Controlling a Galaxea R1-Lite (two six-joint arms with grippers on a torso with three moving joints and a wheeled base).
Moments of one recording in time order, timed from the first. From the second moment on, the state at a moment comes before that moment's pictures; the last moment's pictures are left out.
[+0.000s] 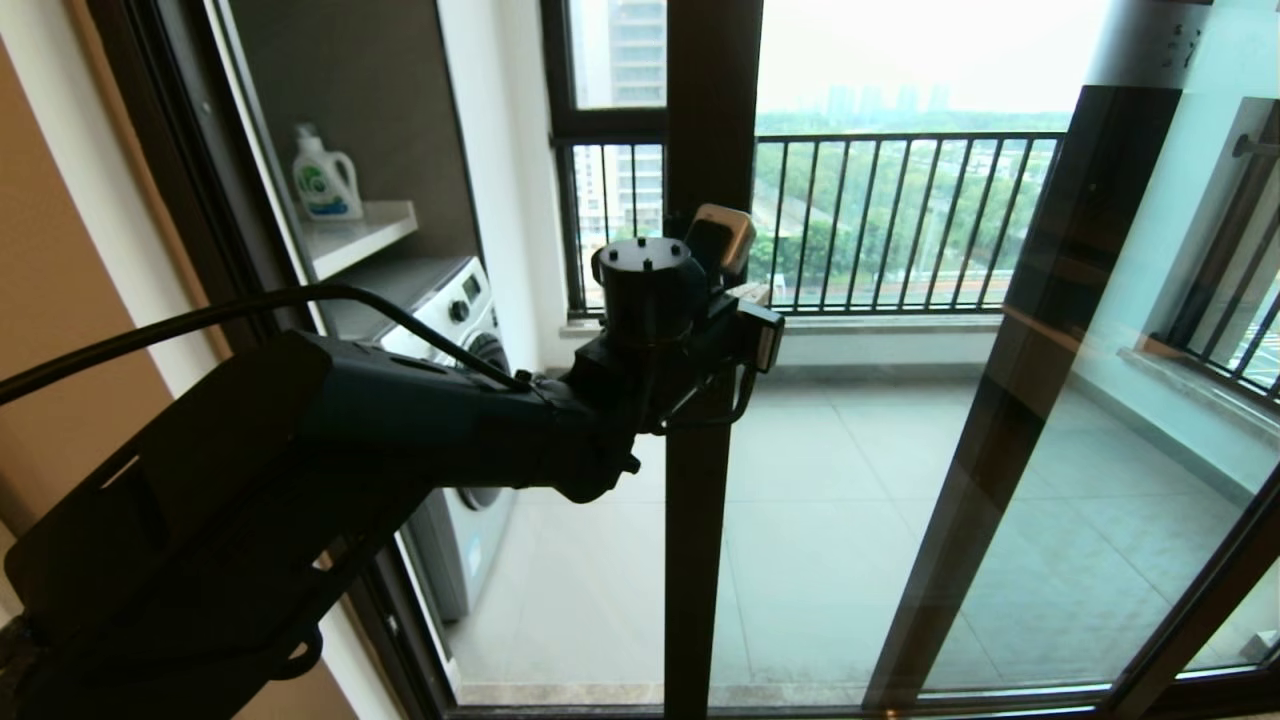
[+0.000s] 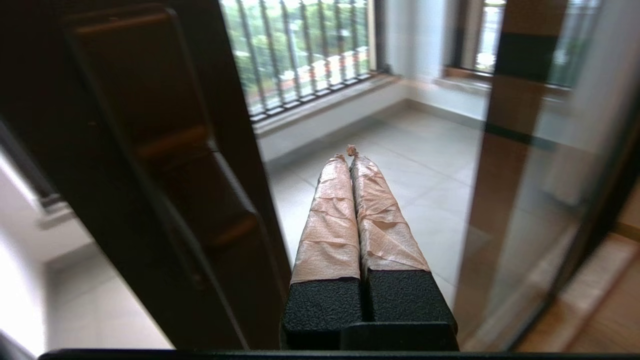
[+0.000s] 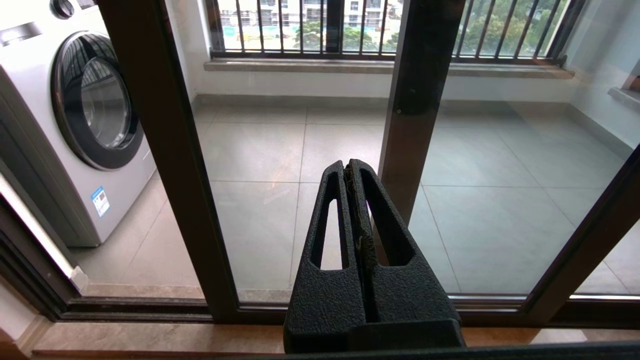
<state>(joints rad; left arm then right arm) -0.73 2.29 -1.69 -0.75 0.07 0.11 0.00 0.00 0.00 -0.03 0.04 -0.06</state>
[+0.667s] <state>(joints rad) -0.73 2.35 -1.72 -0.80 0.23 0.19 0.00 0.00 0.00 -0.03 0.04 -0.06</state>
